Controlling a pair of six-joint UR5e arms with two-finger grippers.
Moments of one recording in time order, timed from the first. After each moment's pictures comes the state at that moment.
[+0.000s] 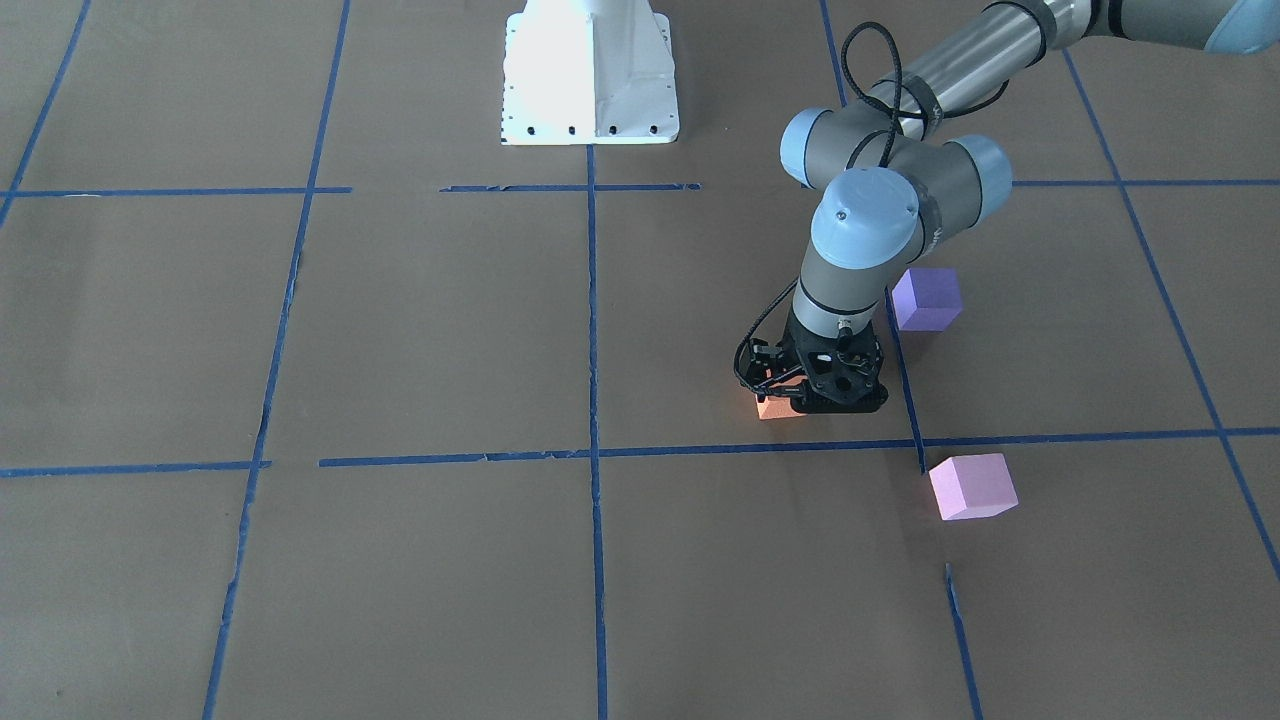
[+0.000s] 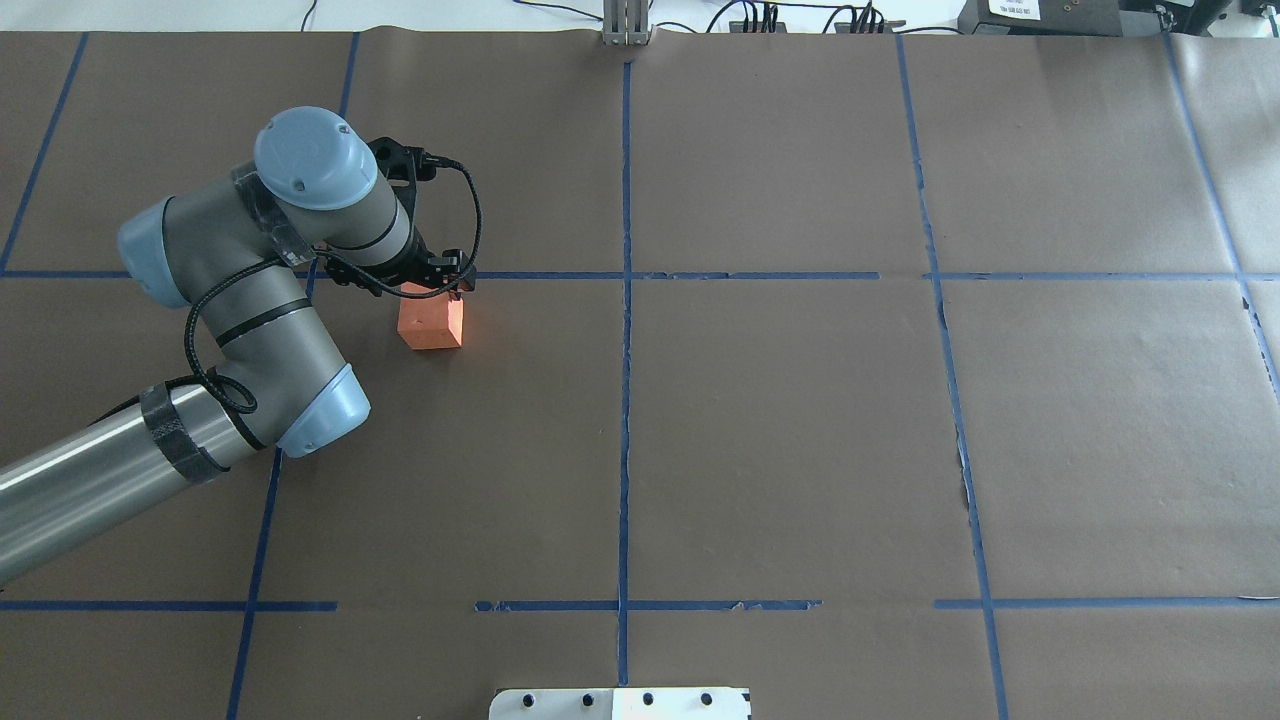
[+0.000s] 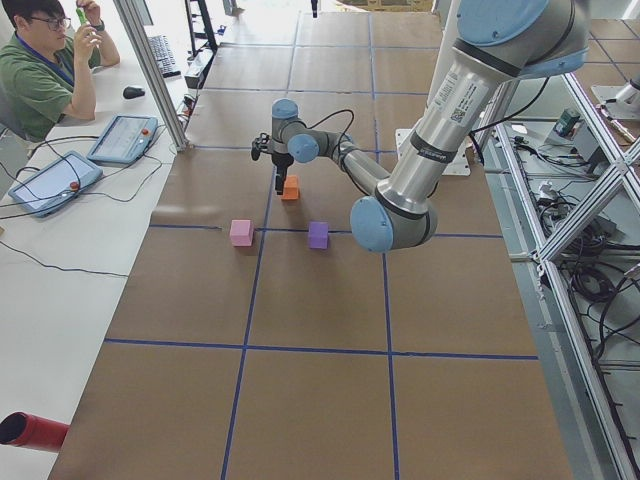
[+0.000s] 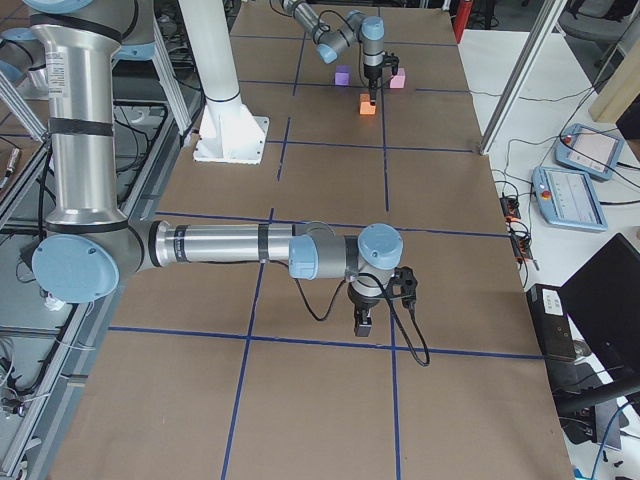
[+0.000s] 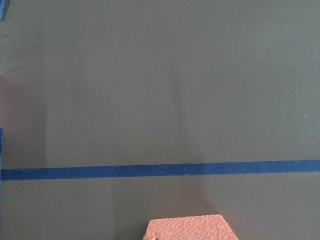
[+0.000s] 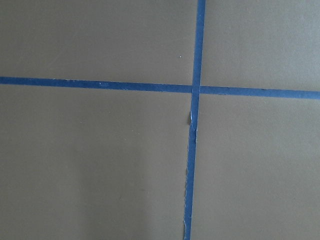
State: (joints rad) left arm -0.72 -2.16 -1.50 -1.76 -1.93 -1.00; right arm 1.48 -1.59 1.63 -1.57 2.36 0.05
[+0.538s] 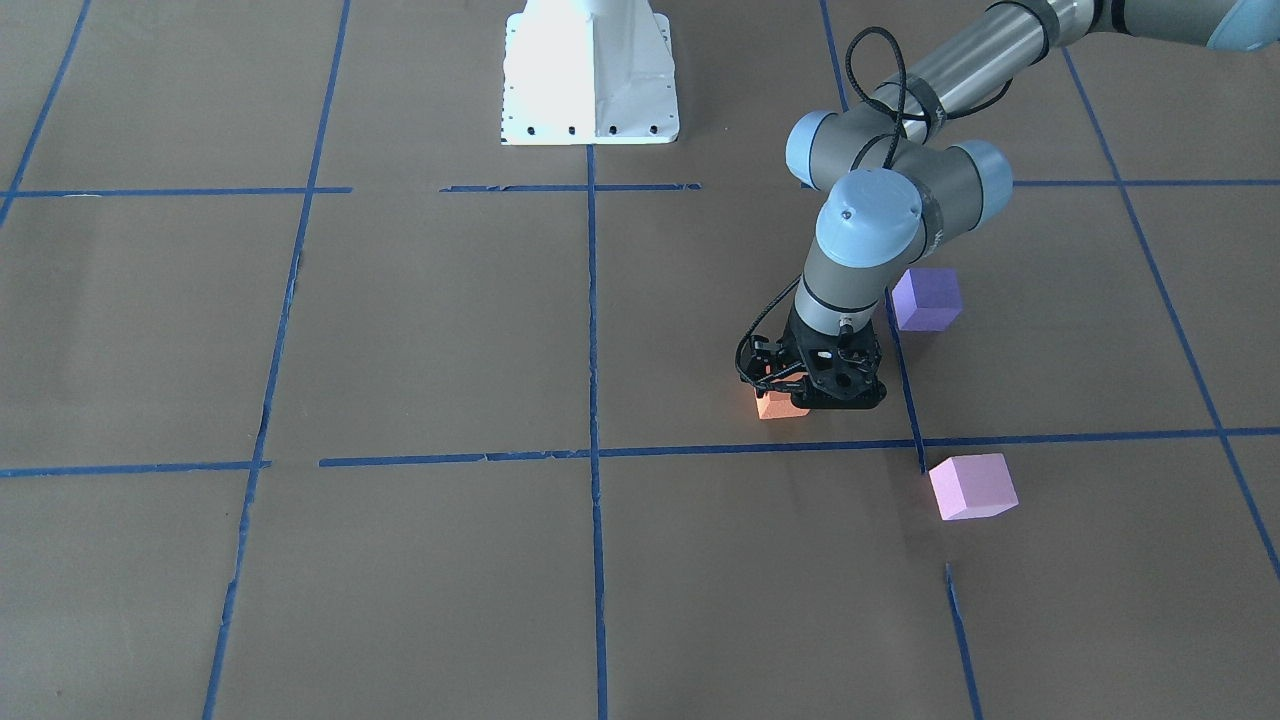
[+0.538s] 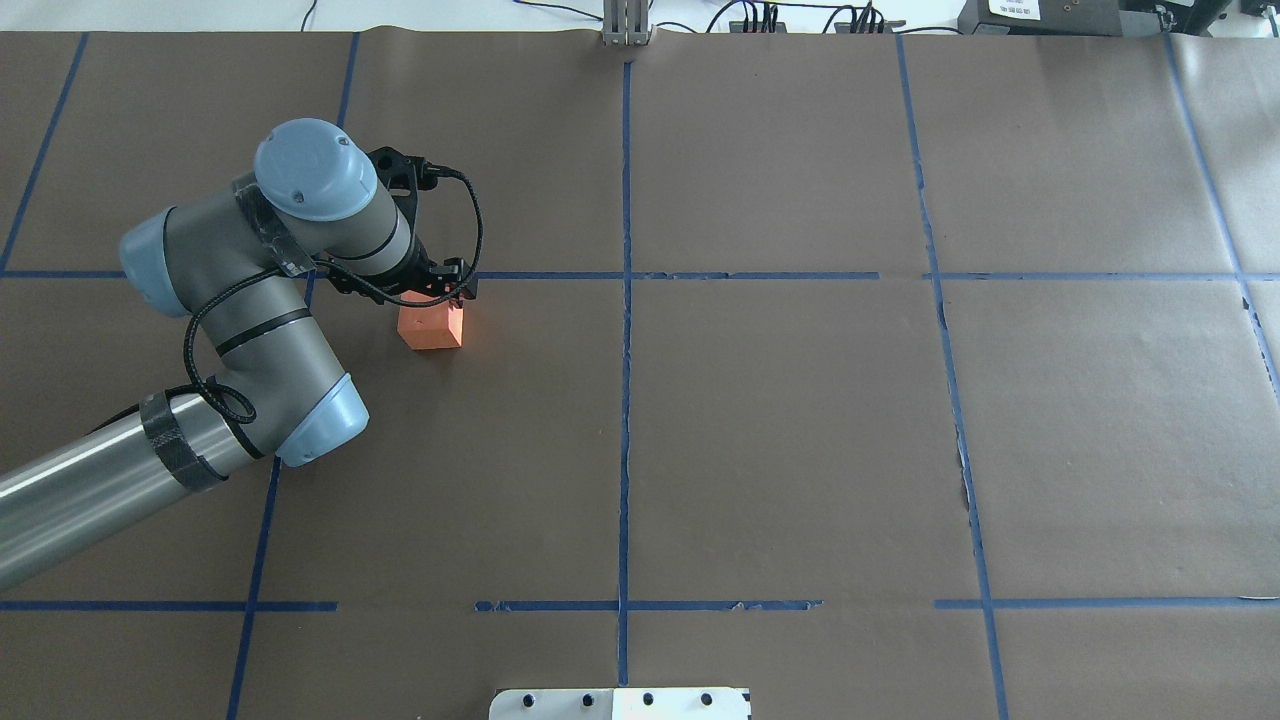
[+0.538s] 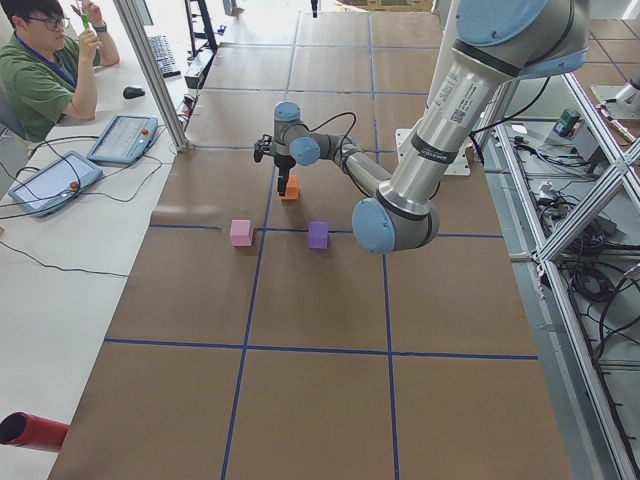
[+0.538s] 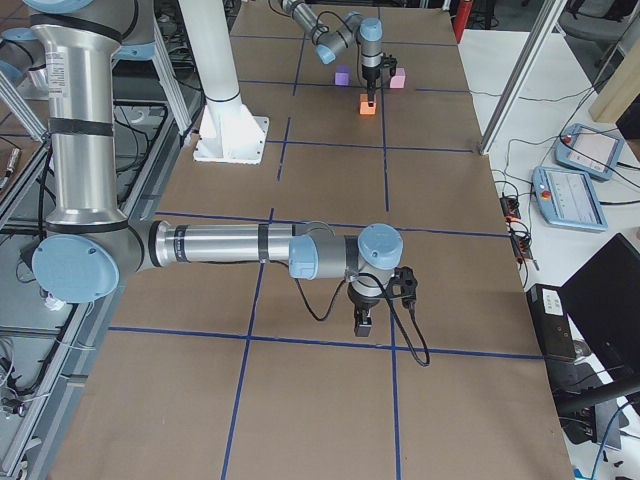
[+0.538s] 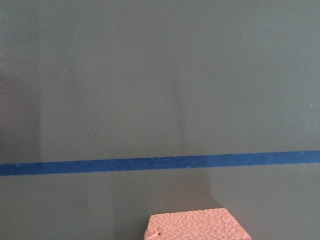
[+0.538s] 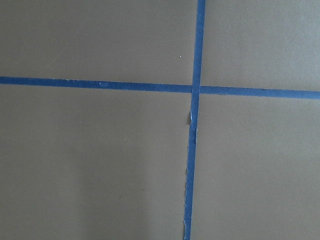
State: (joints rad) left arm -0.71 -2.15 -1.50 -1.77 -1.93 -1.01; right arm 1.48 -1.59 1.63 -1.57 2.36 0.05
